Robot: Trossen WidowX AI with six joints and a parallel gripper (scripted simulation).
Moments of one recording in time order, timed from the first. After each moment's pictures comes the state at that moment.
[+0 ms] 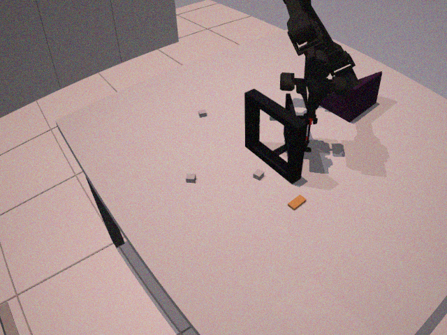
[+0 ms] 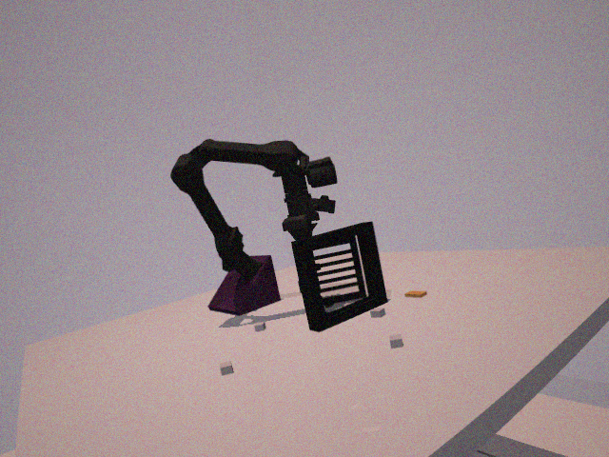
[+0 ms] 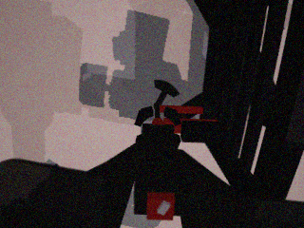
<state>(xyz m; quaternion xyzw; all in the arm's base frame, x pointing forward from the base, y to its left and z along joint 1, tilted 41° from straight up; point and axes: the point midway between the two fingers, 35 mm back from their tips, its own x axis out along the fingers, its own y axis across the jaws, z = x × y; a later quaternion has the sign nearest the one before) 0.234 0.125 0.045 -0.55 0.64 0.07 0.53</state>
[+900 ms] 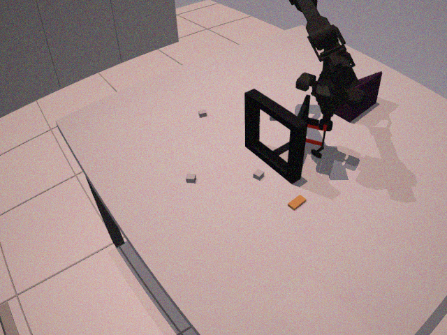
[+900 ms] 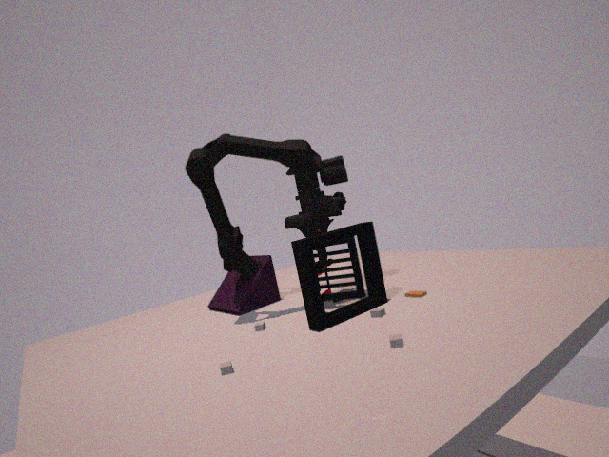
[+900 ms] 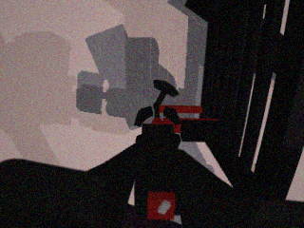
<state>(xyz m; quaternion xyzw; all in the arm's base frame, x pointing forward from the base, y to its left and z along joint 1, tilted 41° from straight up) 0.214 0.160 0.012 -0.42 0.64 -0.07 0.64</state>
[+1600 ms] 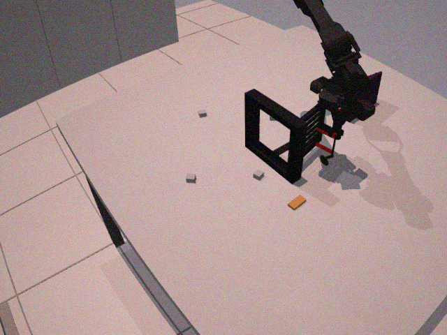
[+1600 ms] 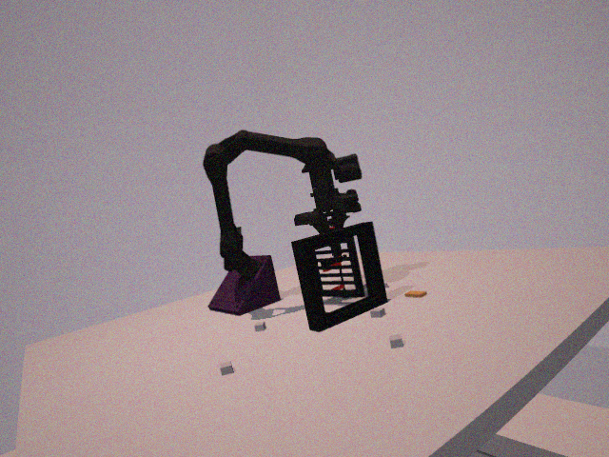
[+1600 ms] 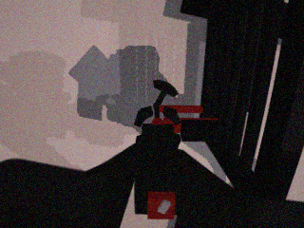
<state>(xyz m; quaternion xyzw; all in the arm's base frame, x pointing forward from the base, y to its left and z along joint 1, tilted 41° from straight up) 0.213 0.194 -0.016 -0.30 0.62 -0.18 0.70</state>
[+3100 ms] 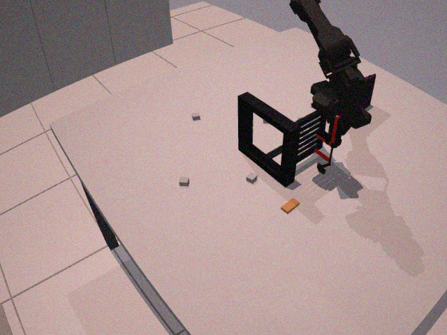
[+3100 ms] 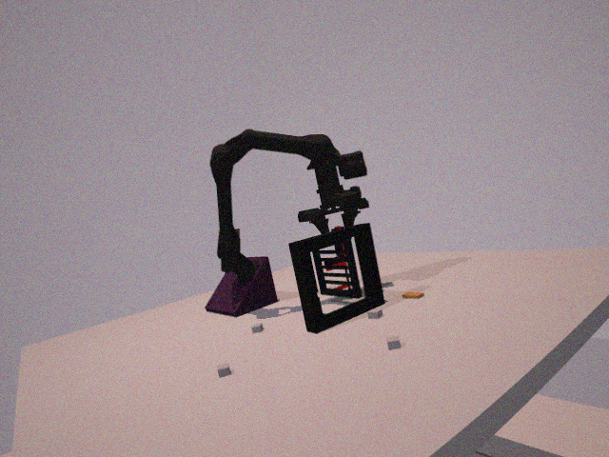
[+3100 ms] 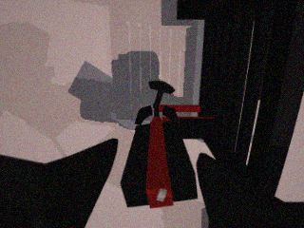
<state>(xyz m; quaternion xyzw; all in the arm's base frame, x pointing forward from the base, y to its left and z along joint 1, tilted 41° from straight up) 0.219 0.217 -0.024 -0.23 0.60 -0.24 0.73</state>
